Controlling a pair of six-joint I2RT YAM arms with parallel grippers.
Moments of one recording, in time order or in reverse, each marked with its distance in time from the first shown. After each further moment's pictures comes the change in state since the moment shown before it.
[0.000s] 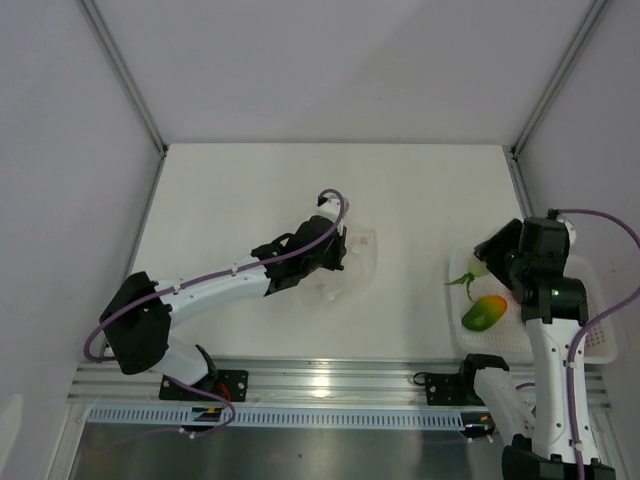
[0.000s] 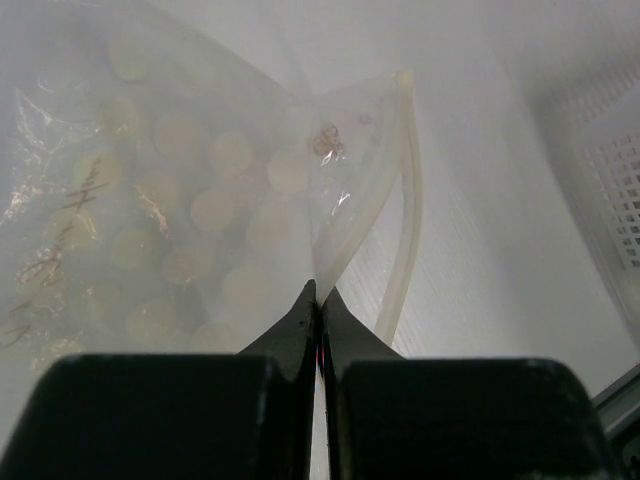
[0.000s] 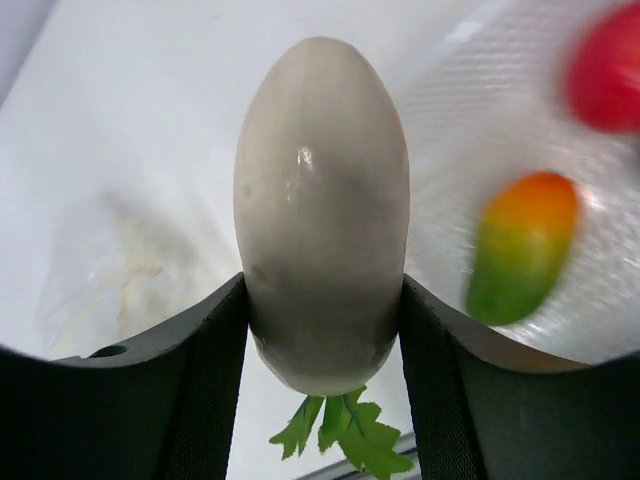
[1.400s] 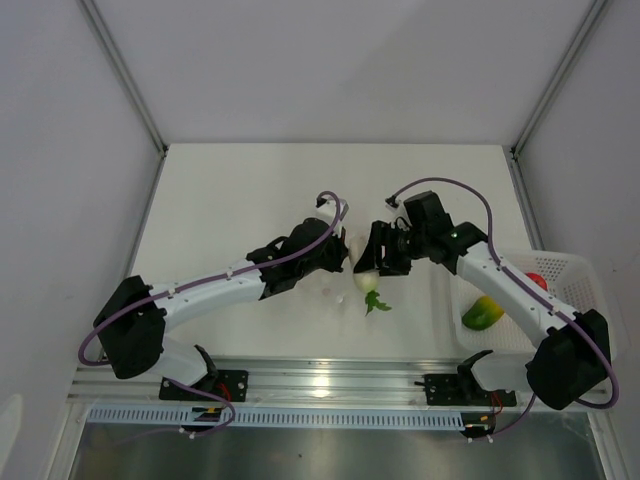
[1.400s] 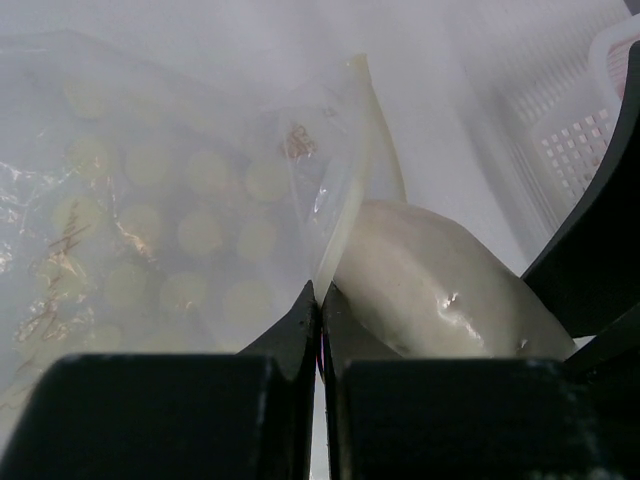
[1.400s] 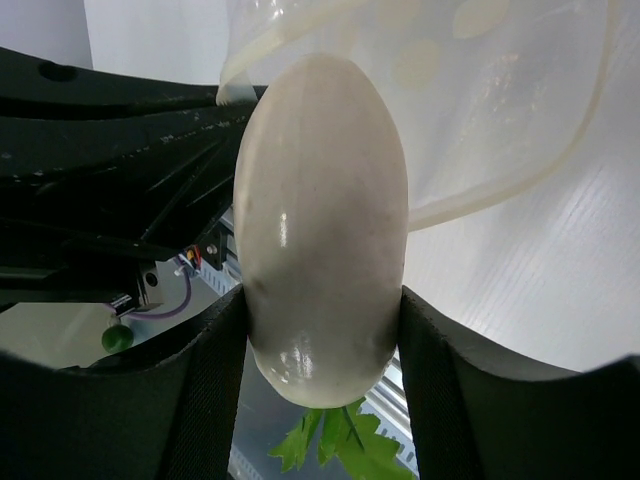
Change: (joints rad) left arm 0.003 -0.038 -0.049 0.074 0.062 0.016; right arm 0.650 0.510 0.010 0.375 -0.645 -0.117
